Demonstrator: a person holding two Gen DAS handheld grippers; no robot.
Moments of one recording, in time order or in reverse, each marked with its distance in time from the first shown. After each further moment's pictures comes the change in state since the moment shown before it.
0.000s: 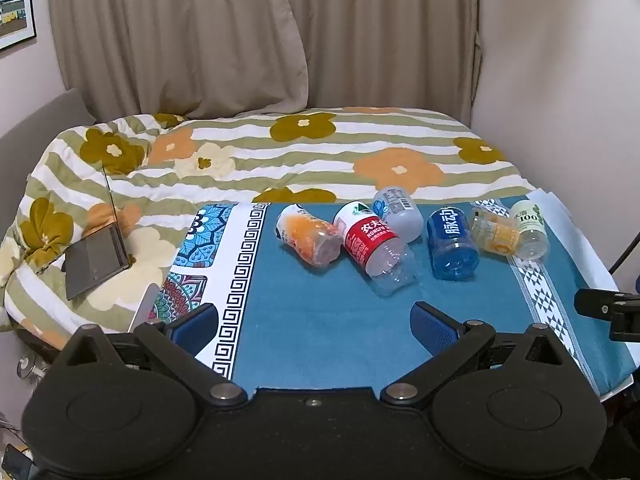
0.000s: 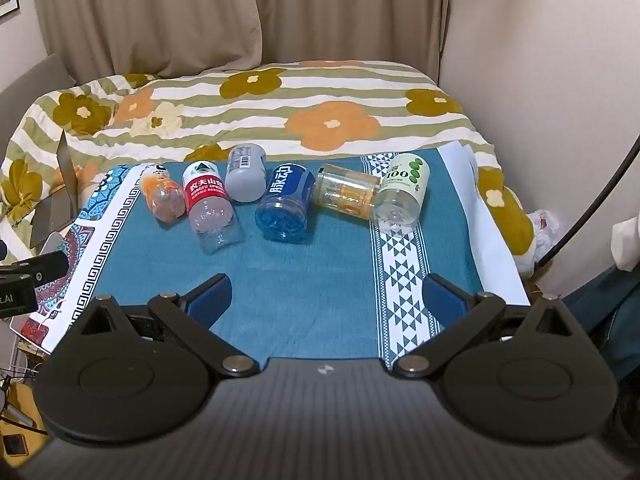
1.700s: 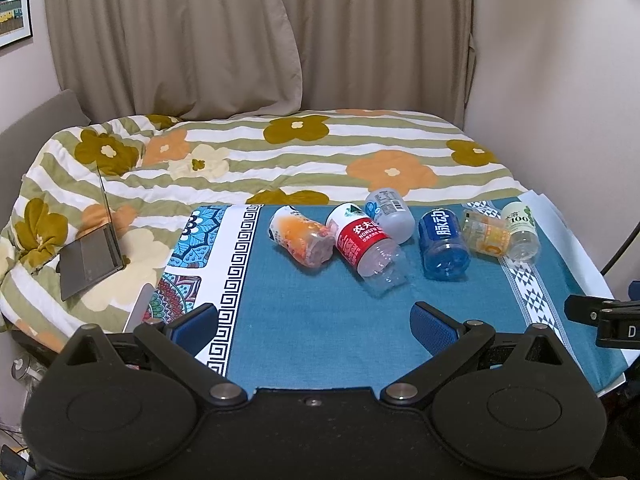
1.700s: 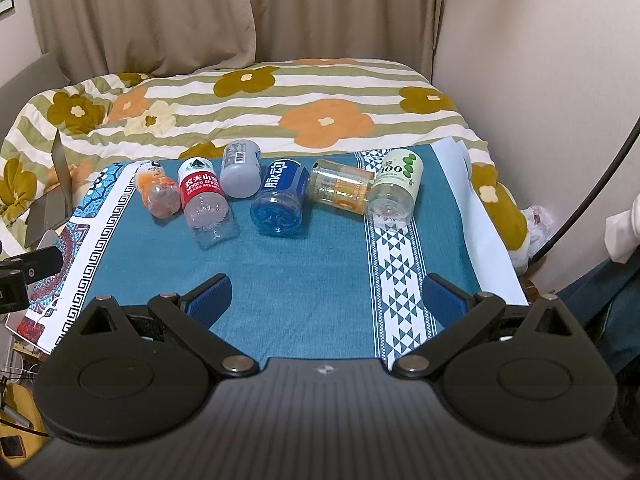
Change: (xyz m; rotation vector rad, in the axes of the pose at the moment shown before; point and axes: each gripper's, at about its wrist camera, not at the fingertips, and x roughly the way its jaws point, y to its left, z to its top) left arm -0.004 -0.006 -0.001 0.003 -0.019 -0.013; right arm 0.000 -0.002 -0.005 -0.002 0.006 -0.017
